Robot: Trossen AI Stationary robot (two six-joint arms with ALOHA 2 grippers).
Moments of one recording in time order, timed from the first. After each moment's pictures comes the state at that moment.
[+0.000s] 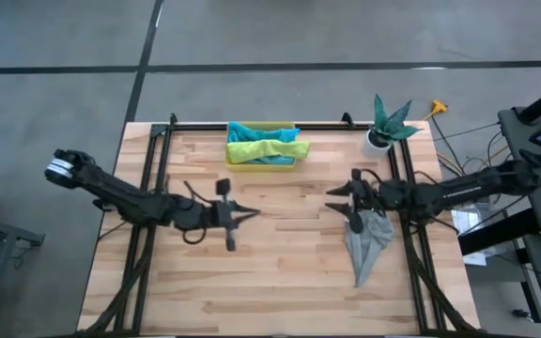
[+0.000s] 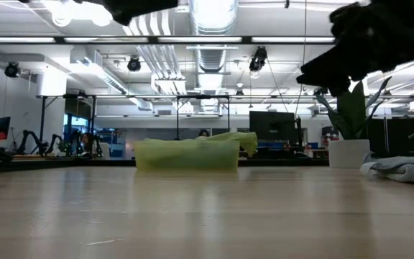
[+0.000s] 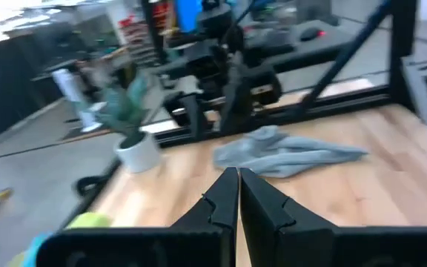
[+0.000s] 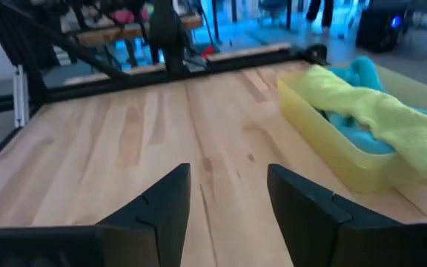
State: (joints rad) left arm -0.34 1.21 0.69 0.43 -0.49 0.19; right arm 0.09 0.84 0.21 0.41 0.20 0.17
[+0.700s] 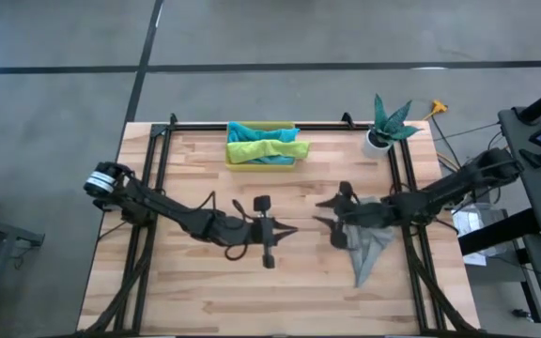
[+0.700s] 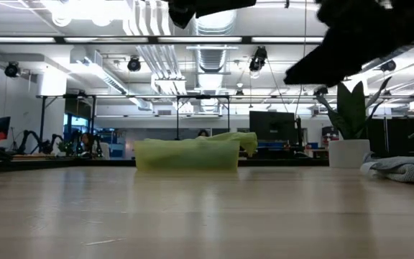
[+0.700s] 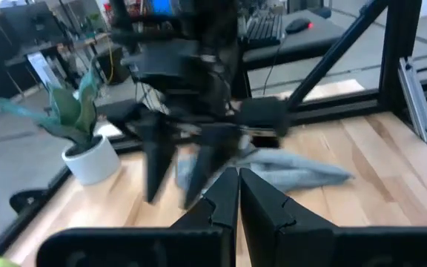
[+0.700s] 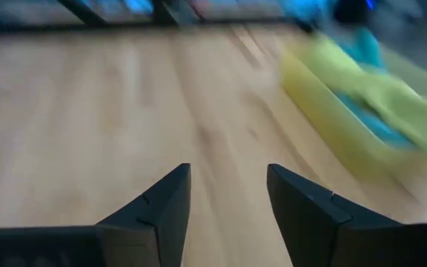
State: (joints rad) left arm -0.34 1.65 1.03 0.48 -0.47 0.13; right arm 0.32 1.17 0.46 0.25 0.51 0.20
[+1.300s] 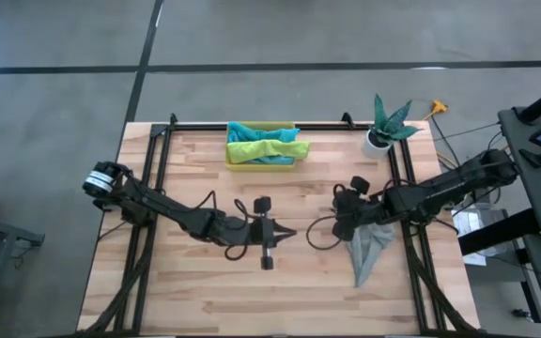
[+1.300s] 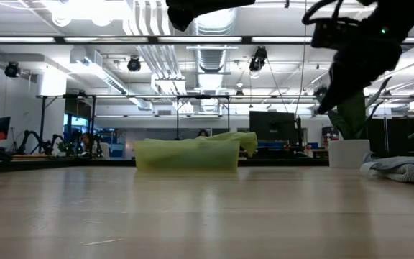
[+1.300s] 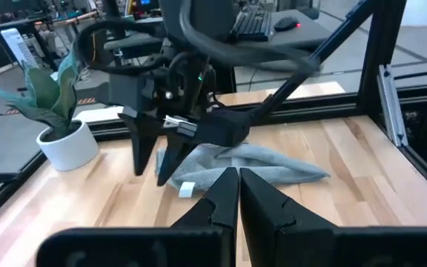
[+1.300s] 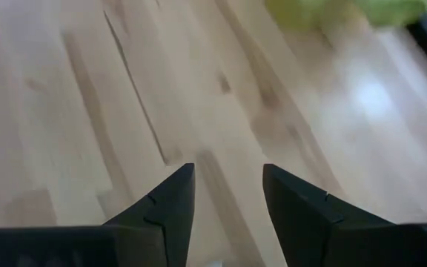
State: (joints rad) left arm -0.34 1.64 1.04 0.41 -0.42 0.03; right arm 0.28 1.21 0.71 -0.59 0.52 0.50
